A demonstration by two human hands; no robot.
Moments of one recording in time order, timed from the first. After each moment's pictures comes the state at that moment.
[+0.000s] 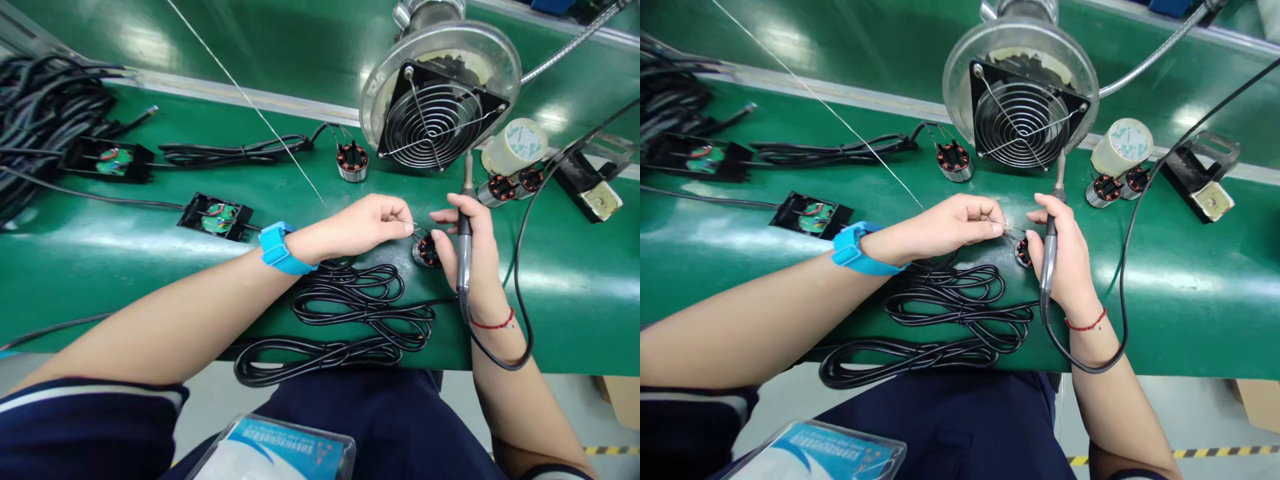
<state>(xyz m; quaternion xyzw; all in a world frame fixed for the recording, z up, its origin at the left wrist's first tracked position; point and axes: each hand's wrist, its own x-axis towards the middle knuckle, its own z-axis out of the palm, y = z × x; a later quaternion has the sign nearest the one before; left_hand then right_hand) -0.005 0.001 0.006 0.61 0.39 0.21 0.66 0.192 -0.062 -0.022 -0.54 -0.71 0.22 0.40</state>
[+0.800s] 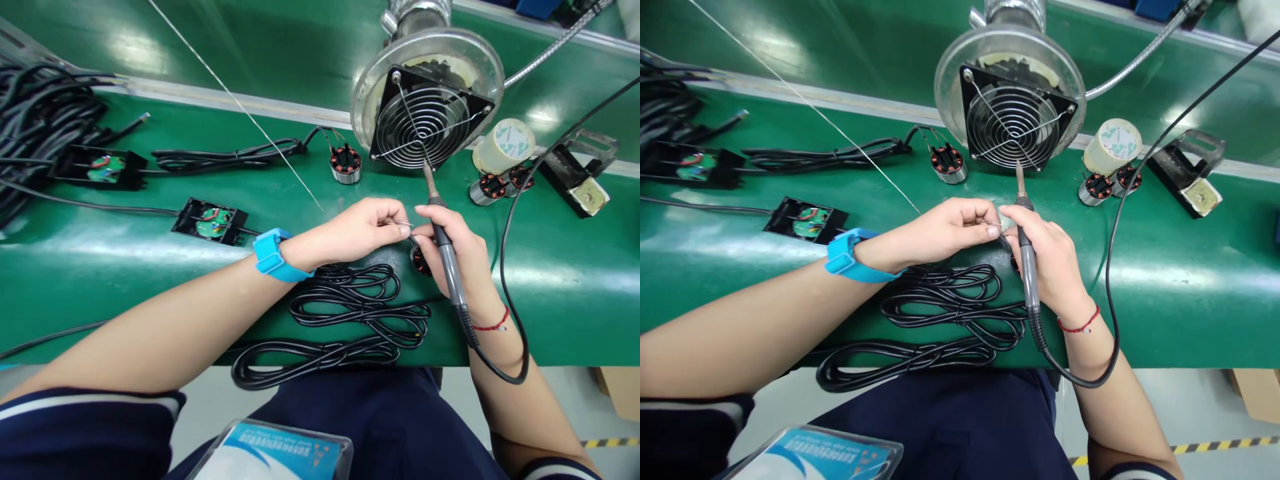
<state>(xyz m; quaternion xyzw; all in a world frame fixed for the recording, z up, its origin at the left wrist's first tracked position) -0.006 -0.003 0.001 0.65 0.36 0.22 0.63 0.180 -0.066 -0.003 -0.50 -0.76 0.20 0.36</state>
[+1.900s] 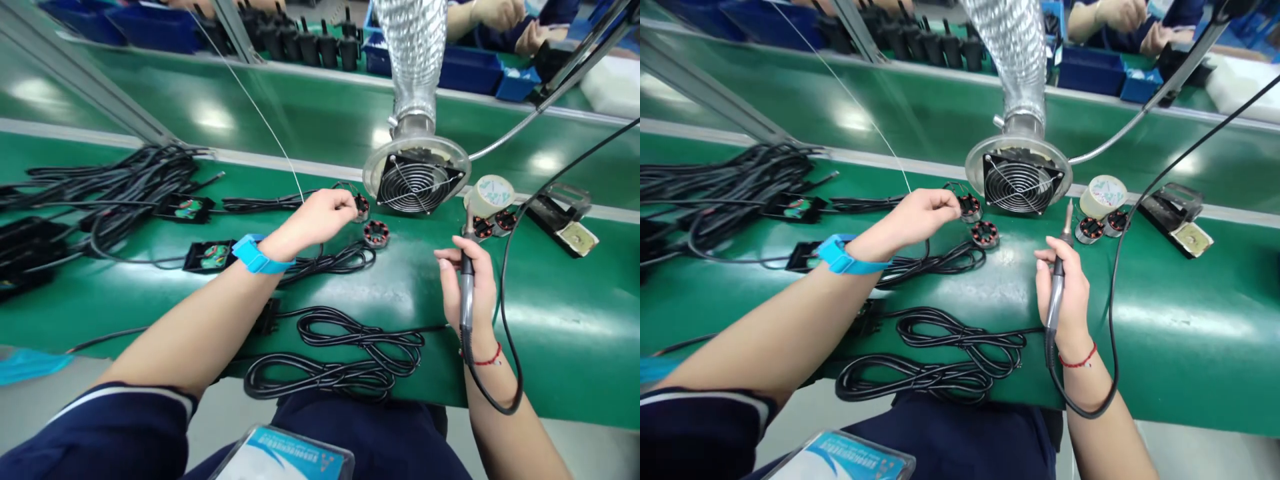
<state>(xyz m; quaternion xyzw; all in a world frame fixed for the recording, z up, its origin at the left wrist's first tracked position) -0.059 0.043 0.015 0.72 0.58 0.20 0.33 0.196 -0.071 -0.025 -0.55 -0.64 0.16 0.51</state>
